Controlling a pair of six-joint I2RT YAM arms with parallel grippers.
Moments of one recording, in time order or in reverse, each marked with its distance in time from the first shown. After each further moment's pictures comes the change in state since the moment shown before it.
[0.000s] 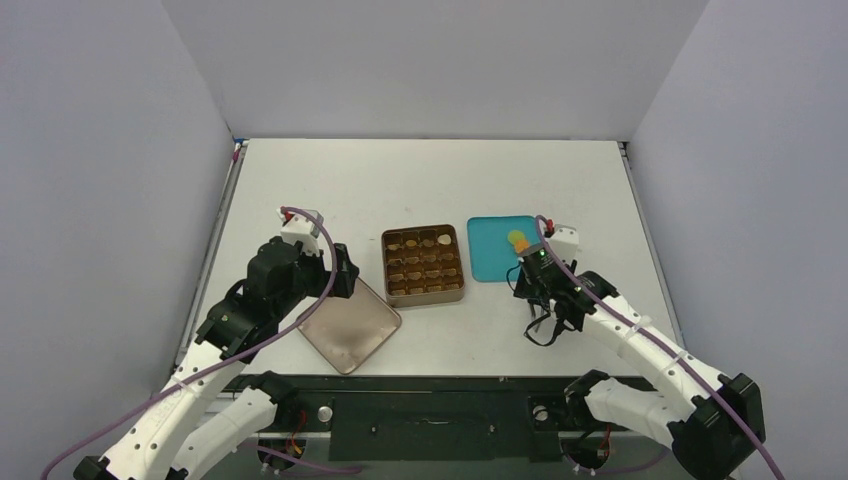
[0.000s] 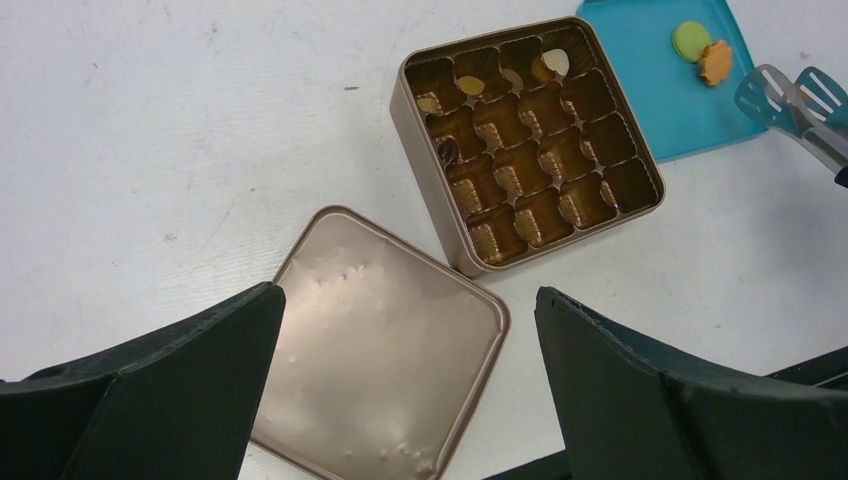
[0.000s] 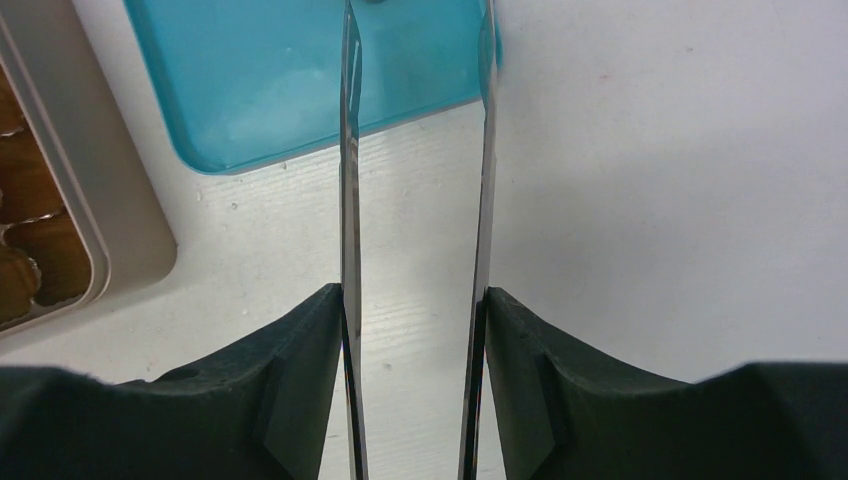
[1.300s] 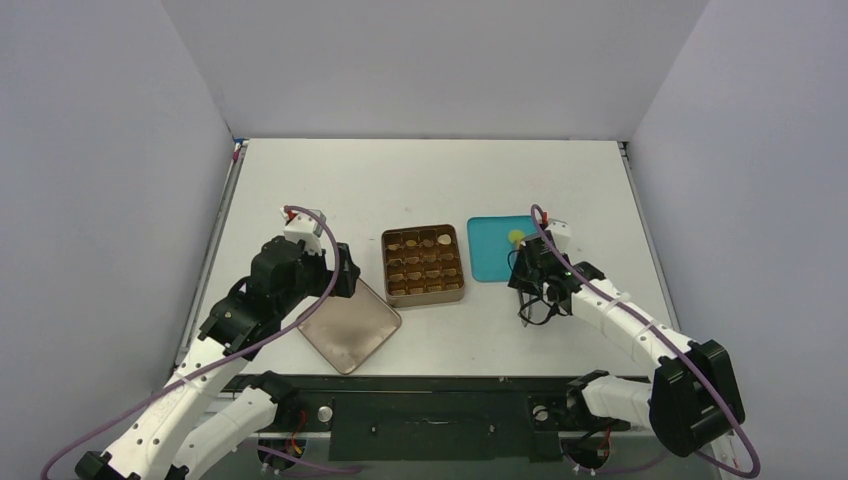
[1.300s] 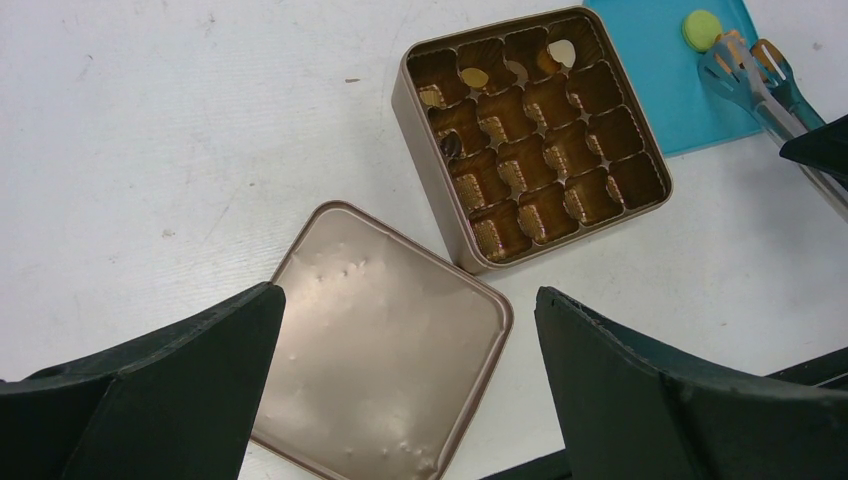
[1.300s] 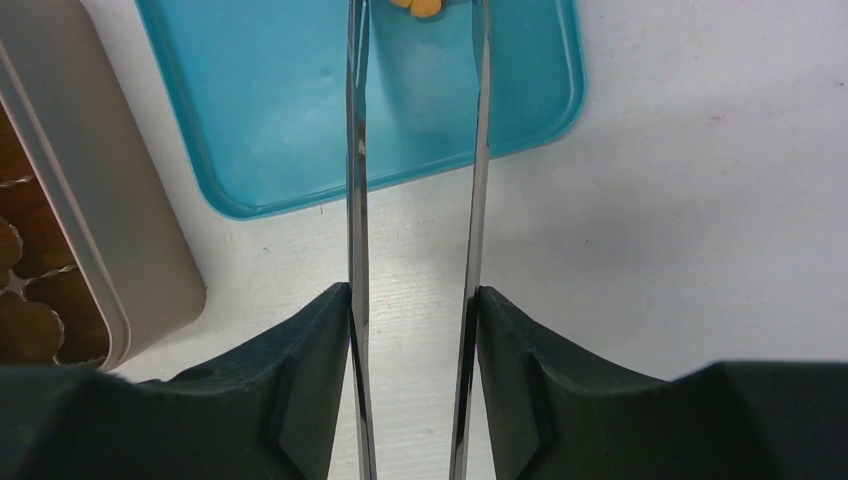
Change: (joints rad) left arm 0.000 0.020 0.000 0.000 0.003 0.000; right arm -0.146 0.160 -0.057 0.254 -0.203 -0.071
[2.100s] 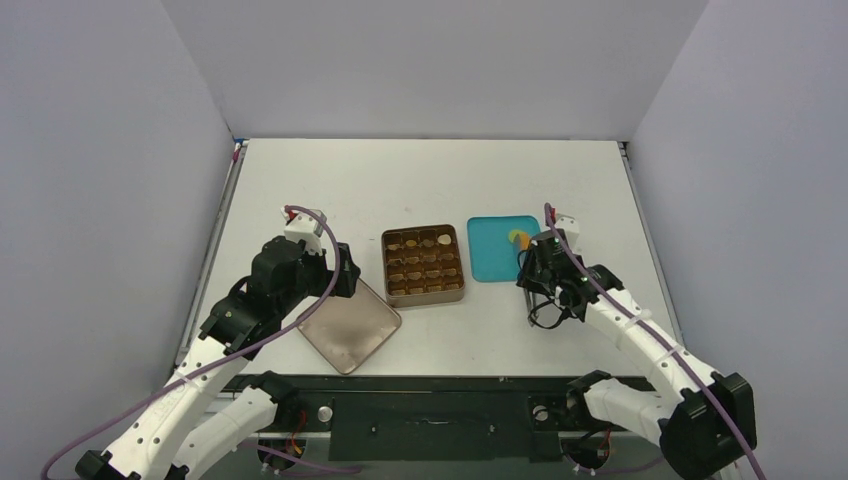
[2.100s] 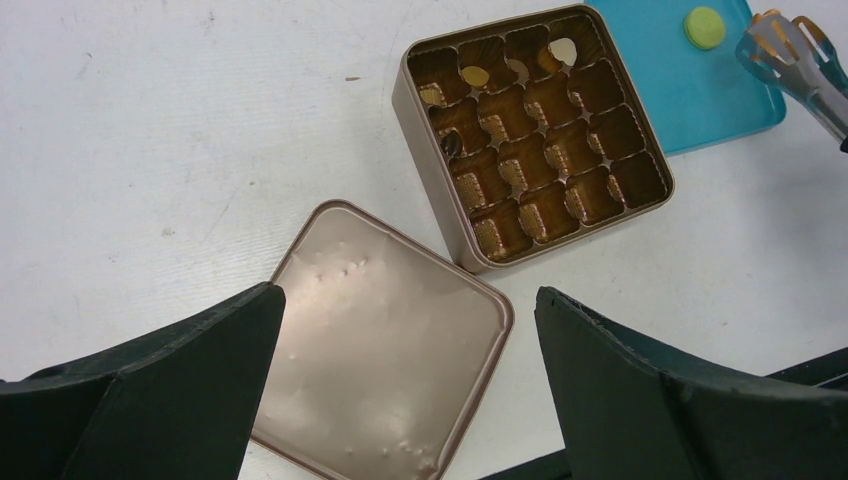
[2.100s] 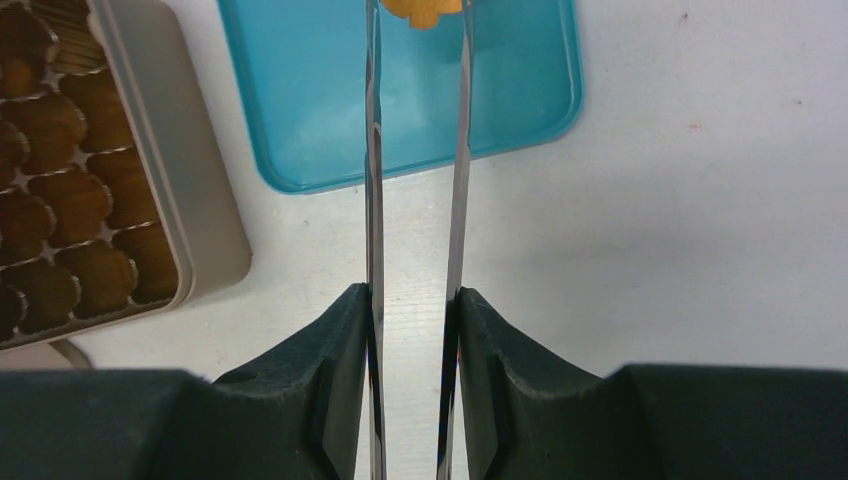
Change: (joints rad) left arm 0.000 0.005 0.000 0.000 0.000 0.000; right arm -0.005 -0.111 0.027 -0.081 -0.033 -0.027
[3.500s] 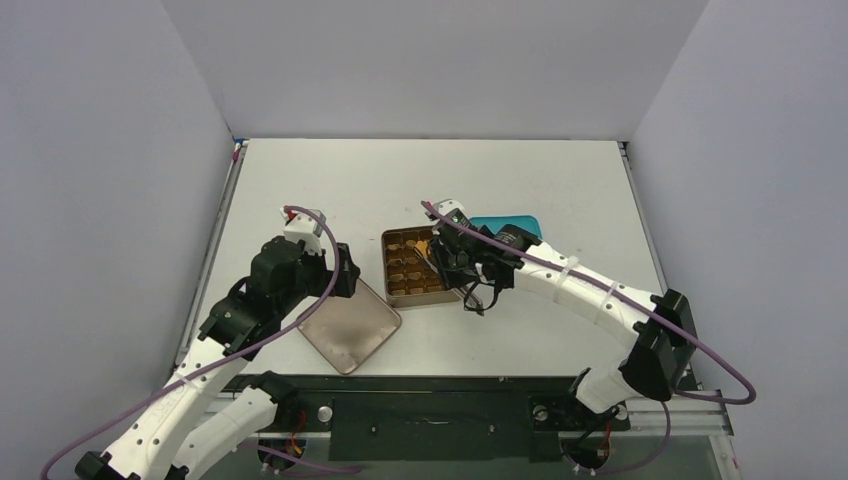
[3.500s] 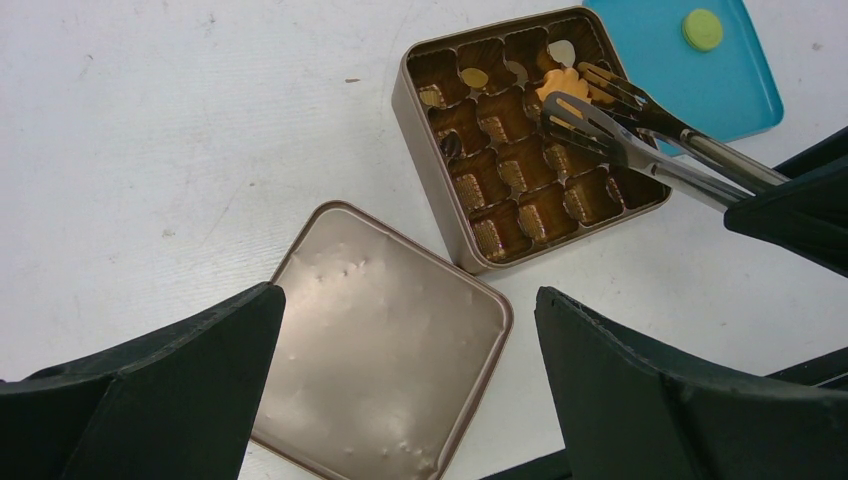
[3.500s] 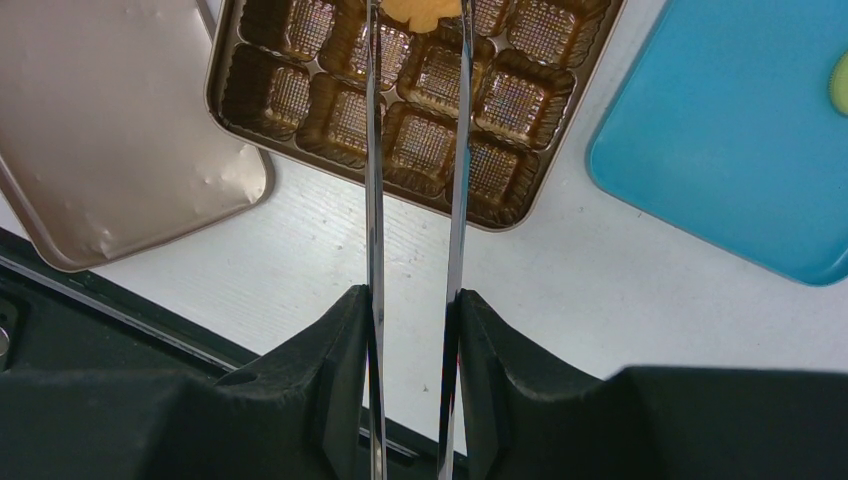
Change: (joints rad) left arm 0.000 -0.005 0.000 0.000 0.000 0.000; right arm 0.458 0.413 0.563 -0.241 -0.071 -0.200
